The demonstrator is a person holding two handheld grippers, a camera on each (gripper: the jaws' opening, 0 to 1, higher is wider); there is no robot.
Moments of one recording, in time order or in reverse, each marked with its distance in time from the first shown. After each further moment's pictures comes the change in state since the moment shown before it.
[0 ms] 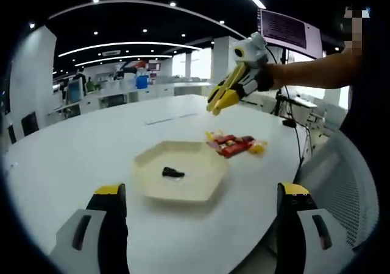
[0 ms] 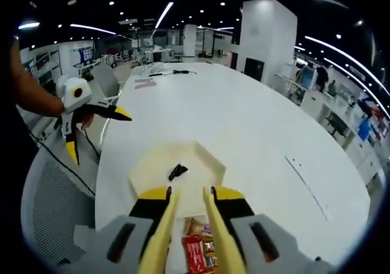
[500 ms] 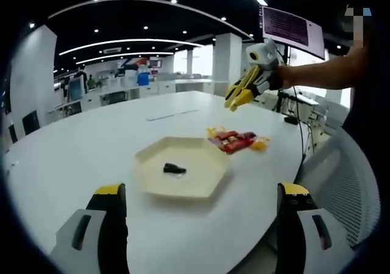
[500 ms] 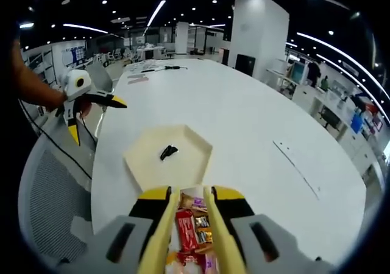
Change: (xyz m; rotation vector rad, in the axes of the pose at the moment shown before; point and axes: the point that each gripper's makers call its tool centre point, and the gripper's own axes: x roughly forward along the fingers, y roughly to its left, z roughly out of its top) left arm 0.002 0.002 -0.007 -0.001 0.031 0.006; right arm -0.029 -0.012 -0.039 0.024 0.022 -0.050
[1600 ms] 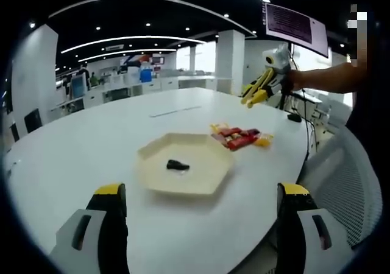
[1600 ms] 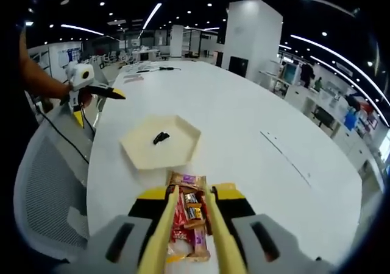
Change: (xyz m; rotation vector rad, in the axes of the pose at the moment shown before) left arm 0.000 0.004 -0.003 -0.007 0.020 0.022; right arm -0.031 -0.016 -0.041 0.006 -0.021 -0.045
